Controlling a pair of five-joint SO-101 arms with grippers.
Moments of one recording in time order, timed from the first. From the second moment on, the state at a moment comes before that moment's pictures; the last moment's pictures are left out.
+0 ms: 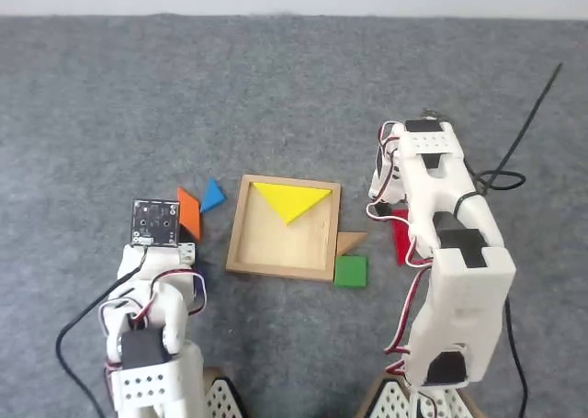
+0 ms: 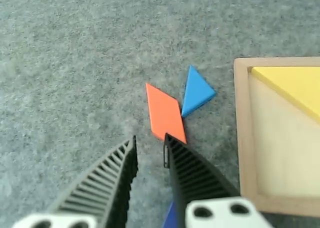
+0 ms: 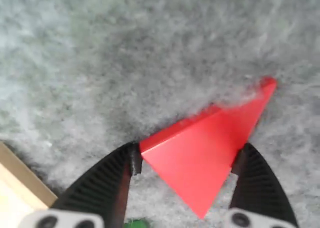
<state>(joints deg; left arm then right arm) -15.5 -102.1 97.2 57.8 -5.1 -7.0 29.3 0.8 74.6 -31.0</state>
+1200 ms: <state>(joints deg) -21.6 -102.1 97.2 53.3 -10.9 -6.6 10.4 -3.5 85.0 -29.9</state>
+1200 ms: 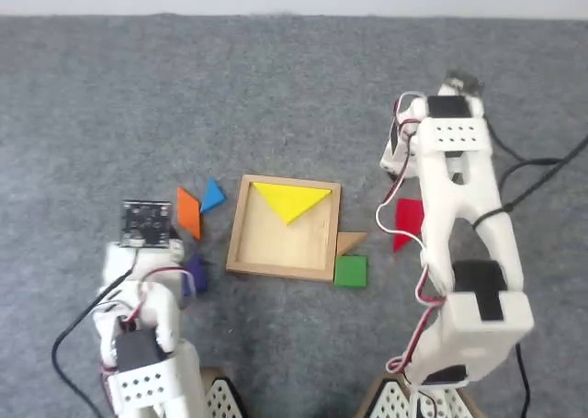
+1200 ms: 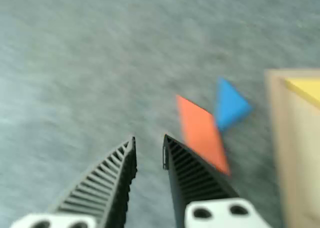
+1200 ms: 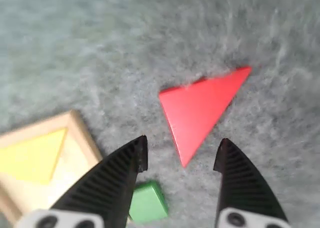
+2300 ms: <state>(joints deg) -21.0 -32.2 56.2 59.3 -12.6 -8.9 -24.4 51.8 39.7 -6.3</state>
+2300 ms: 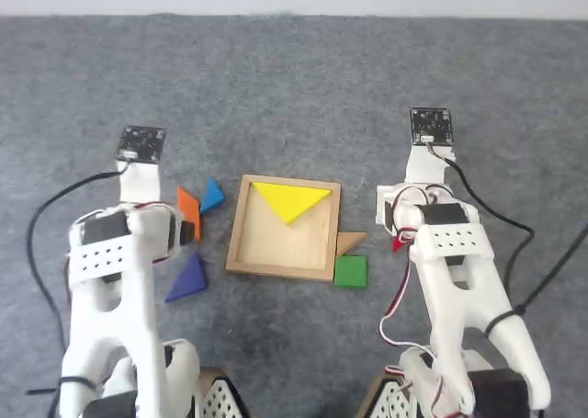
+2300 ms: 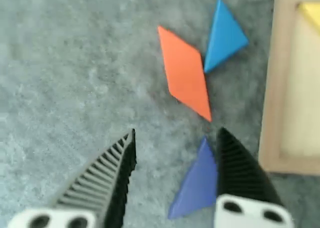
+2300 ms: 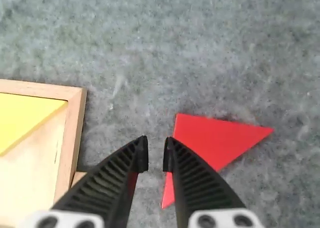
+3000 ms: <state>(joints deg) -16.0 -36.0 70.1 58.8 -33.5 -9.1 -24.4 52.7 39.7 -6.1</state>
